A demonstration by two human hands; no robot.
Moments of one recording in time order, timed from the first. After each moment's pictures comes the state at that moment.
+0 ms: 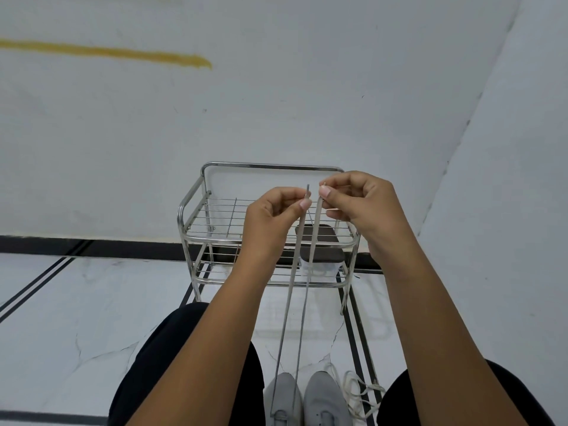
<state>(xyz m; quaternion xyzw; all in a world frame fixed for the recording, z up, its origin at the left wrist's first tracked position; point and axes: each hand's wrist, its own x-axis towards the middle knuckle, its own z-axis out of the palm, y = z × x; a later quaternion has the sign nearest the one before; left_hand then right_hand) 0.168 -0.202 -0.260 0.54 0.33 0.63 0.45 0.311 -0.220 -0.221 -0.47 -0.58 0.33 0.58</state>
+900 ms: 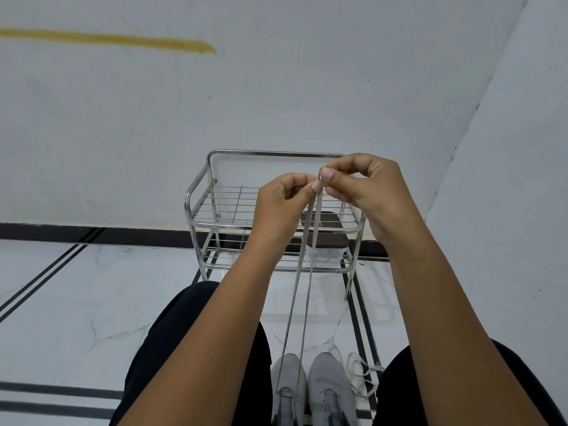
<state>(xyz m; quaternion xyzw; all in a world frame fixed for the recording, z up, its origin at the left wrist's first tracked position) 0.173 -0.214 -0.256 0.56 0.37 0.60 0.43 0.307 -0.228 -0.219 -0.45 -0.56 0.34 0.60</state>
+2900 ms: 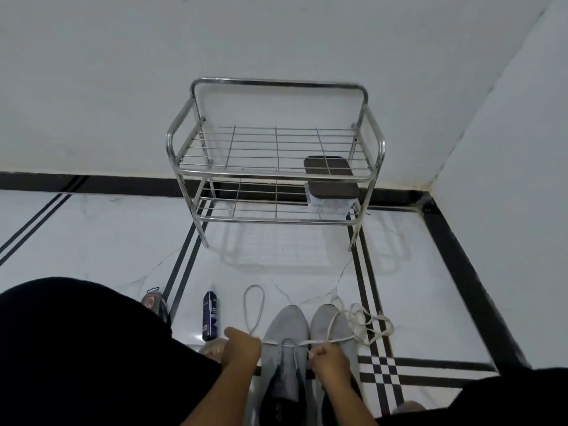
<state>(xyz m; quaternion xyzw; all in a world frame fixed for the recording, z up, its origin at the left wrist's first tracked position) 0.122 -0.270 -0.575 0.36 0.82 0.08 0.43 0.290 -0.302 -0.630 -0.81 -0.35 0.45 0.13</state>
